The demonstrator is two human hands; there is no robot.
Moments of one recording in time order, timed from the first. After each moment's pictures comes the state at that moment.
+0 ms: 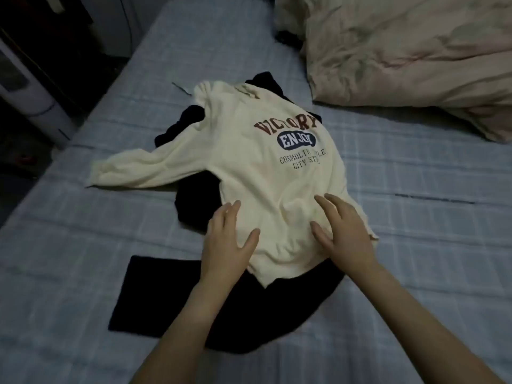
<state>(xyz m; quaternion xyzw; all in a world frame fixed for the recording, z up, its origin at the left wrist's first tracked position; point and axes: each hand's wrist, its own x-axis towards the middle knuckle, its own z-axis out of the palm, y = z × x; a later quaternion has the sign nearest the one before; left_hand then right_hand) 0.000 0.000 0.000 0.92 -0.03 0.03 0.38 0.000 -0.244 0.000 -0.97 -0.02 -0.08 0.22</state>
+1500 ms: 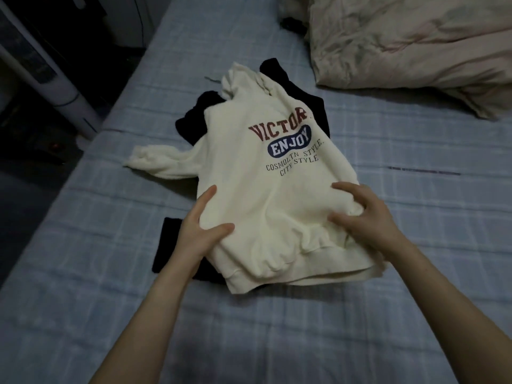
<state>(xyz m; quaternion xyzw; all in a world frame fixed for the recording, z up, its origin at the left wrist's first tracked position) -0.081 0.084 0.069 0.76 0.09 -0.09 0.64 -0.083 -0.264 0.066 -0.88 0.05 0.03 0.47</state>
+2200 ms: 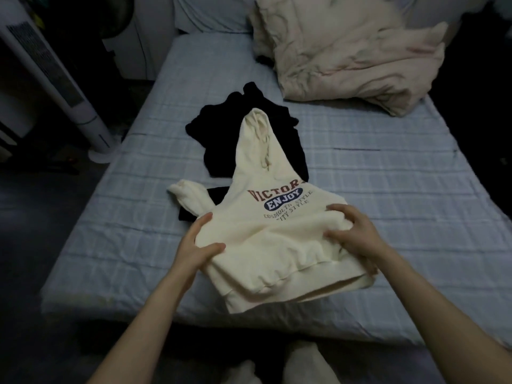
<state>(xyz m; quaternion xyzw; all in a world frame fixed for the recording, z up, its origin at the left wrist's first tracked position) -0.378 0.138 0.188 0.75 0.09 -0.13 0.64 -0.403 -0.242 0.190 -0.87 0.12 0.05 0.47</state>
